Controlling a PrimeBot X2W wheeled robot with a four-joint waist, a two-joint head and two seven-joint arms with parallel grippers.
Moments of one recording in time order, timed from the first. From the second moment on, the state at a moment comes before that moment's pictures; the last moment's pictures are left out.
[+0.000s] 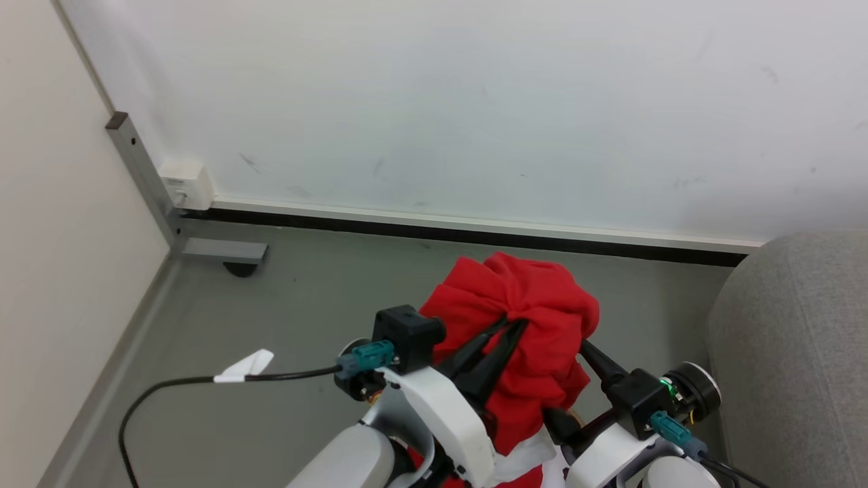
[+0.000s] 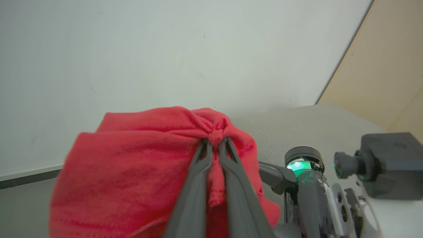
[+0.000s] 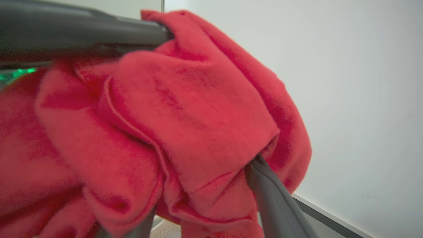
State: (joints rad) left arm -0.44 0.10 -0.66 0.15 -0.53 -0.05 0.05; right arm -0.37 -0.07 0.52 0.46 0.20 0.13 -0.26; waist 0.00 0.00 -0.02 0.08
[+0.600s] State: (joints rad) left arm -0.44 0.11 -0.68 0.18 -0.55 -0.04 0.04; right arm -0.34 -0.06 0.48 0.39 0.30 0.13 -0.26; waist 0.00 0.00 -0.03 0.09
